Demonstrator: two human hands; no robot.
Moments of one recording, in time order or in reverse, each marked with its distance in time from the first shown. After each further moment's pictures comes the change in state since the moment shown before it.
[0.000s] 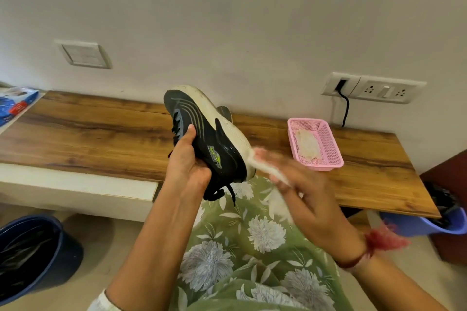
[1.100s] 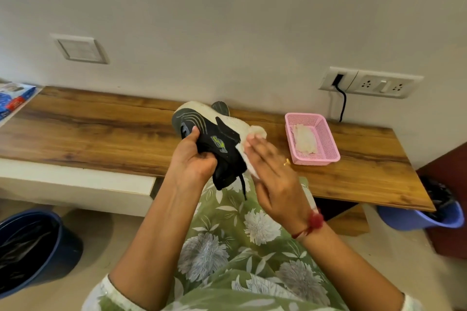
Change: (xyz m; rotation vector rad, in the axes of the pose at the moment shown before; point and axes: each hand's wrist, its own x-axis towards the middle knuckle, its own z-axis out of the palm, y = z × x) left_hand -0.027 -0.007 0.019 -0.148 0.072 -0.142; right_hand -0.002 0.045 0.039 -0.396 0.131 -0.191
